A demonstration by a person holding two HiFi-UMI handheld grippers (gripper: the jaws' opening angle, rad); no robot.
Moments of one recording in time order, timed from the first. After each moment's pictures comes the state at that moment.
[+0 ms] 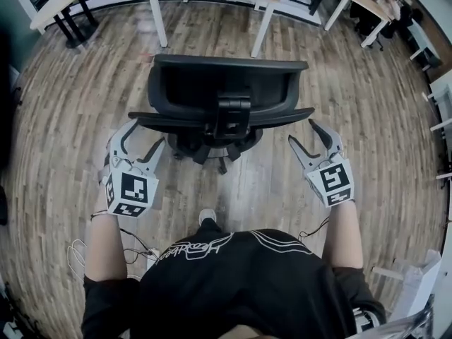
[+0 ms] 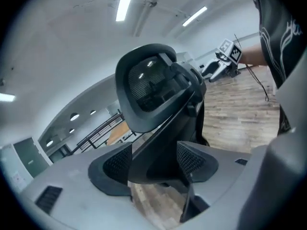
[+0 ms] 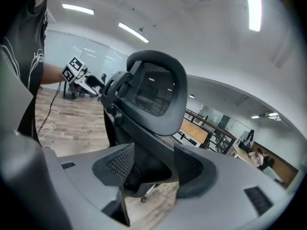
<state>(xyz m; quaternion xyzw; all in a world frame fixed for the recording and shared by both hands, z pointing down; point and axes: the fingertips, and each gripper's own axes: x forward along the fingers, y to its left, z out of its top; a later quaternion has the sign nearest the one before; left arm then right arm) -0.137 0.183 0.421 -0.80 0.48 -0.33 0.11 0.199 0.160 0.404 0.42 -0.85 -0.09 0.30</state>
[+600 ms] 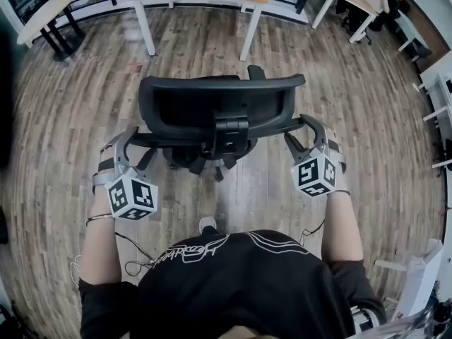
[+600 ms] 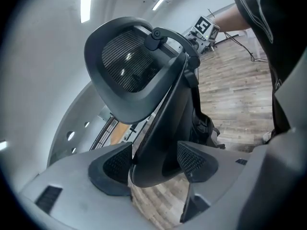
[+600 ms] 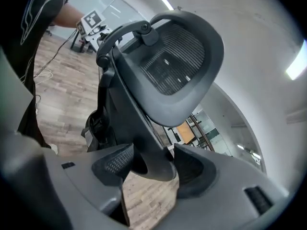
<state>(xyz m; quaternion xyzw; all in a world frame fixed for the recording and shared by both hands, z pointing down) -0.149 0.144 0.454 -0.76 0.42 -0.45 0.20 0.210 0.109 0.438 0.41 -0.74 -0.23 0.47</state>
